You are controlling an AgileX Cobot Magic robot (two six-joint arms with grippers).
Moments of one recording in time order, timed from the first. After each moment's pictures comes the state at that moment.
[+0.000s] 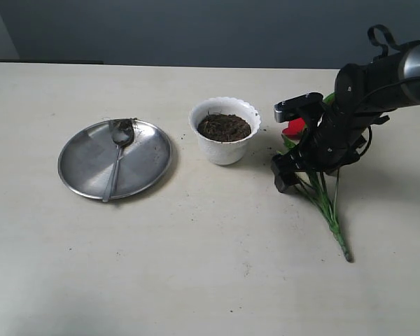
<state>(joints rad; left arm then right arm) 0.15 0.01 -0.01 0.03 0.34 -0.07 0.42 2.04 -1.16 0.14 0.57 -0.26</state>
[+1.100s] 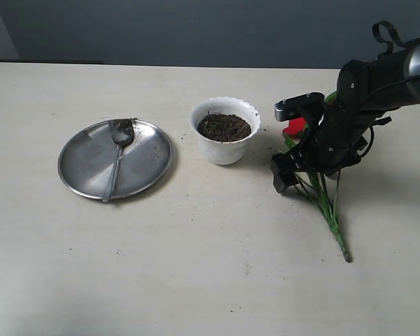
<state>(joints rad) 0.15 0.01 -0.01 0.03 0.34 -0.07 0.42 2.01 -1.15 0.17 0.60 -0.26</state>
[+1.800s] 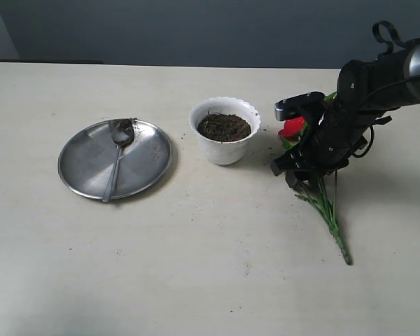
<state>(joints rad) 0.15 0.01 -0.01 0.03 0.34 -0.07 0.42 2.01 -1.15 0.17 0.59 -0.26</state>
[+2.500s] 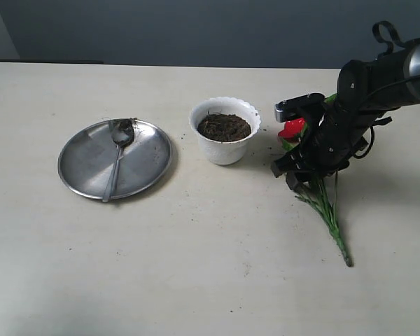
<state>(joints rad) 0.15 0.01 -0.01 0.03 0.34 -0.07 0.42 2.01 -1.15 0.17 0.61 -0.26</state>
